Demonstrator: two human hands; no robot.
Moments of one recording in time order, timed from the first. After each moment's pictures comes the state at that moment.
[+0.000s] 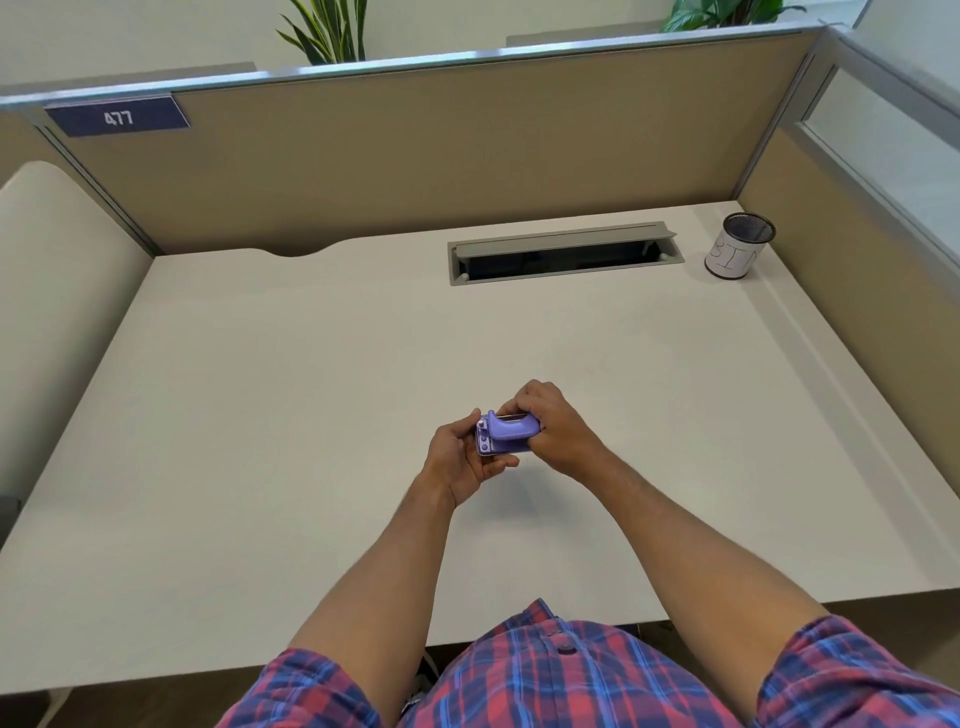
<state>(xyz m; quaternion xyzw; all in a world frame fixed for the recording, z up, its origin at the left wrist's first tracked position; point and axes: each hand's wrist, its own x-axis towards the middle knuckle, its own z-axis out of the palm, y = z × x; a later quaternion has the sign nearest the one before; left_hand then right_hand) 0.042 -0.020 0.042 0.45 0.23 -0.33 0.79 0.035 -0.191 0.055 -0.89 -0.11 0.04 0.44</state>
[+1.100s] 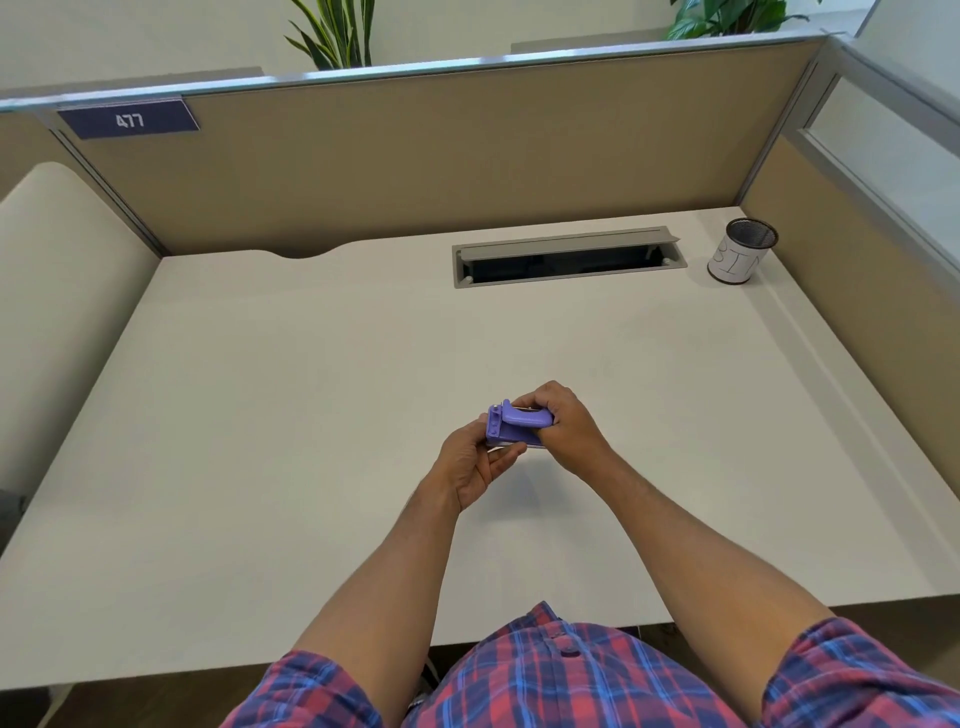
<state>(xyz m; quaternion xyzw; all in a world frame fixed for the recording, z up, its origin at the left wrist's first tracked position) 0.036 -0.027 0.037 0.44 0.22 -0.28 0.82 0.037 -0.196 0.048 -0.86 -0.02 0.02 0.50</state>
